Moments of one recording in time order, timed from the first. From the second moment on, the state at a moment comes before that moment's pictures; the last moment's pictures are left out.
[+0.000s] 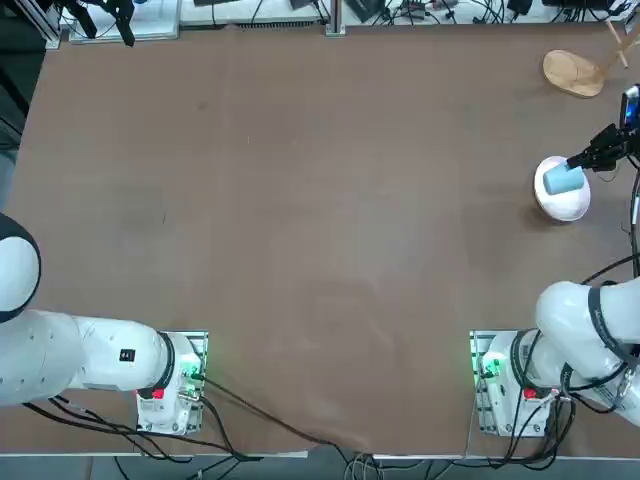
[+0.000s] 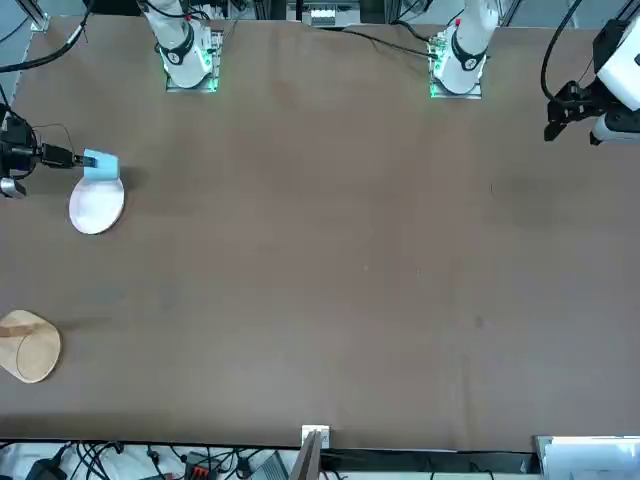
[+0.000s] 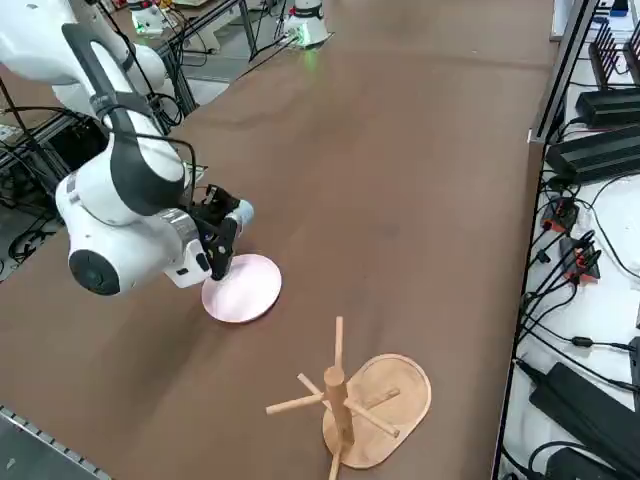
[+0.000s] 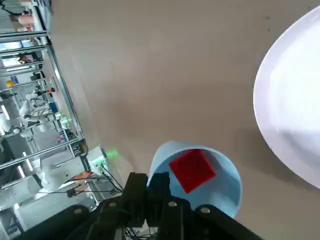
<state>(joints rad) -0.77 0.45 0.01 -1.85 0.55 1.40 -0.80</state>
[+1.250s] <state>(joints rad) -0.84 0.70 0.01 -1.62 0.63 1.14 -0.92</state>
